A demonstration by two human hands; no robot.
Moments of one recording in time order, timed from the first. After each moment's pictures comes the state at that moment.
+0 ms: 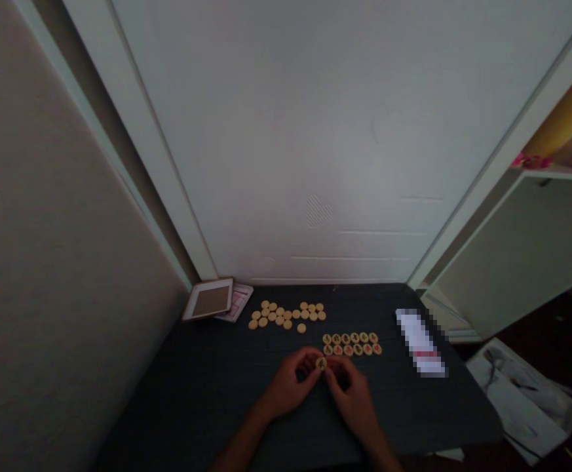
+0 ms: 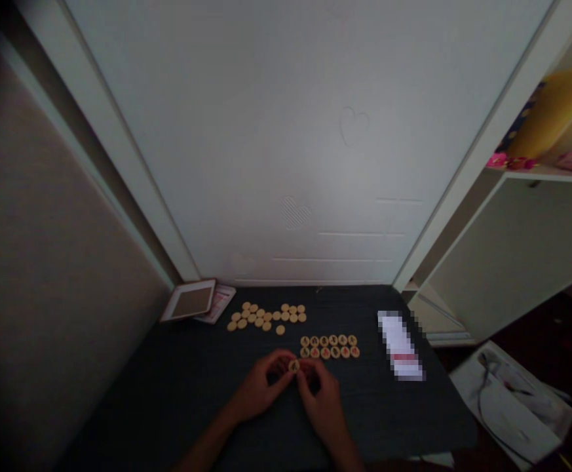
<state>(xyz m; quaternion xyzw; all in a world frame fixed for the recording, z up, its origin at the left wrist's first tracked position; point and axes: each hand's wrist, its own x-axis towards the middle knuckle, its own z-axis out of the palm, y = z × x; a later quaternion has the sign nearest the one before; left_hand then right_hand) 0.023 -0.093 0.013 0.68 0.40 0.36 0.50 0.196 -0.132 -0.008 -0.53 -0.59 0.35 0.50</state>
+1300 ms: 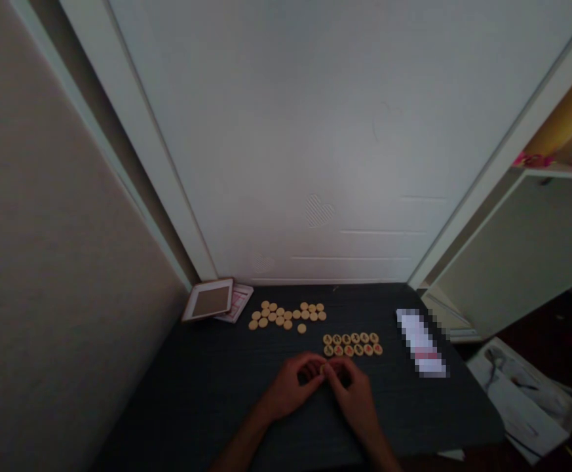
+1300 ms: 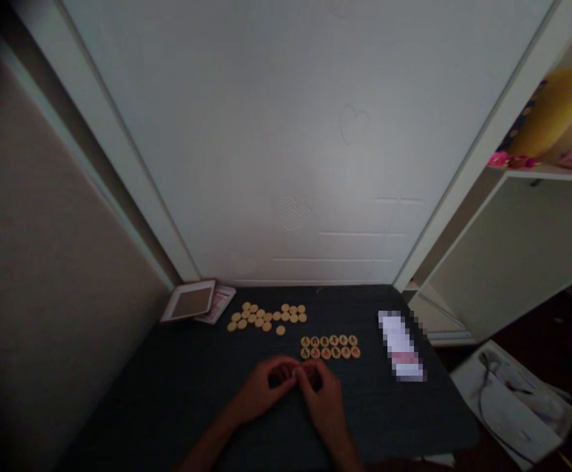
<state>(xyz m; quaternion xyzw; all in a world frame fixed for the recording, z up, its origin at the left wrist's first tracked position) 0.021 -0.092 0.009 0.71 0.39 0.32 0.49 0.198 -0.130 -0.013 -0.56 -0.58 0.34 0.48</state>
